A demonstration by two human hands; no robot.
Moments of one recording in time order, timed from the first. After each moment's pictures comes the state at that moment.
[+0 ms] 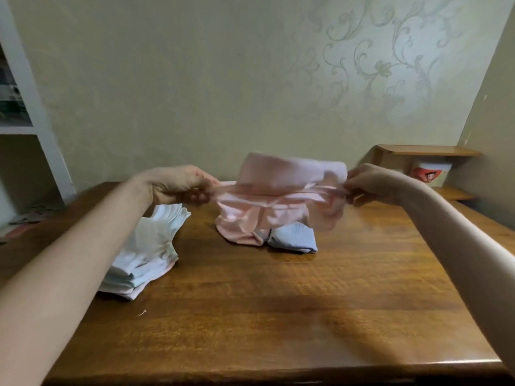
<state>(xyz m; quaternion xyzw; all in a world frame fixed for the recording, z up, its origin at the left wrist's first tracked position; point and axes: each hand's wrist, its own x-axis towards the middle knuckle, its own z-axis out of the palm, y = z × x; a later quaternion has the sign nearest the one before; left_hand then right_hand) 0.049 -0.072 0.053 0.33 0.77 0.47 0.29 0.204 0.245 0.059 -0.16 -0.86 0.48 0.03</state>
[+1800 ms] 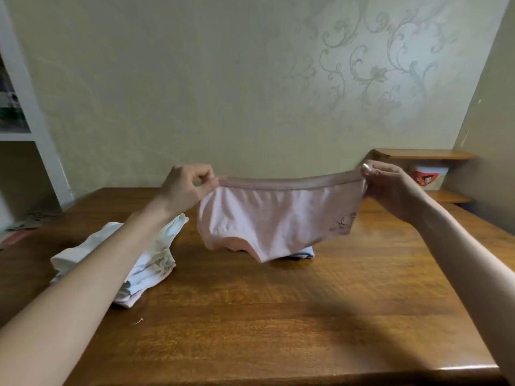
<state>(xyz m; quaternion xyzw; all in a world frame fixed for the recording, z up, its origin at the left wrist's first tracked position) 0.047 -0.062 0.029 0.45 0.76 0.41 -0.20 0.224 0.271 0.039 0.08 -0.72 0.66 0.20</state>
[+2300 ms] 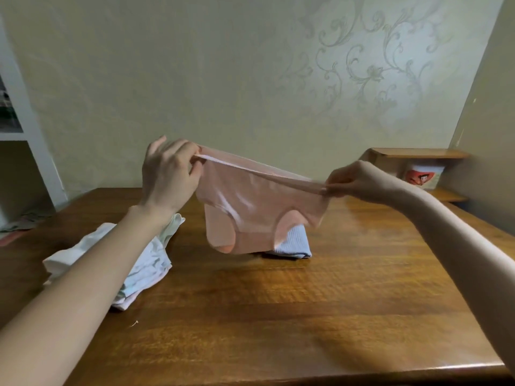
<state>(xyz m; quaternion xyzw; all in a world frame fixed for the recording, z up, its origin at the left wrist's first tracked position) 0.046 -0.064 0.039 0.33 0.77 0.17 -0.52 0.213 0.234 0.059 -0.01 -0.97 0.15 0.20</state>
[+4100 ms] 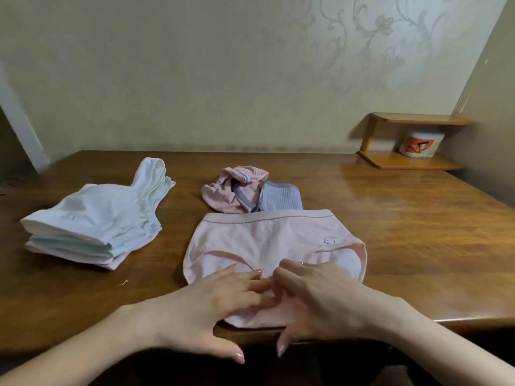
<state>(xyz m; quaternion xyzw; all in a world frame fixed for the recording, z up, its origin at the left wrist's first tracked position) 0.189 -0.084 -0.086 0.66 0.73 0.11 0.12 0.305 0.119 -0.066 0.17 -0.98 0.05 0.03</state>
